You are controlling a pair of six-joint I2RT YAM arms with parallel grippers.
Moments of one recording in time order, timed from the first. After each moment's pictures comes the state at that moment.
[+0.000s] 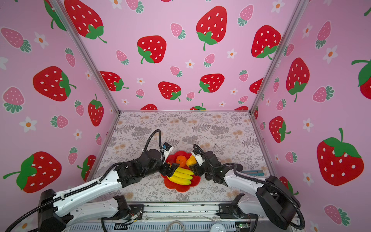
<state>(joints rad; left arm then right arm) -0.95 1.05 0.81 -0.42 -0.15 -0.24 0.82 1.24 0.44 0.15 -0.15 0.07</state>
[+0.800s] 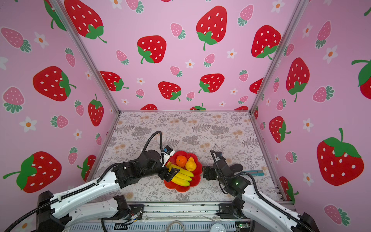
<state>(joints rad) -0.95 1.03 0.81 -0.48 0.01 -0.20 0.83 0.73 0.34 -0.37 0.17 0.65</state>
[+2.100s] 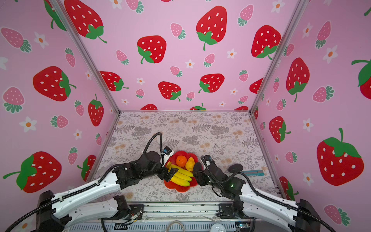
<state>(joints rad) -0.95 1.02 0.78 -0.46 -0.08 -0.19 1.09 0.80 0.39 -0.27 0.11 0.73</state>
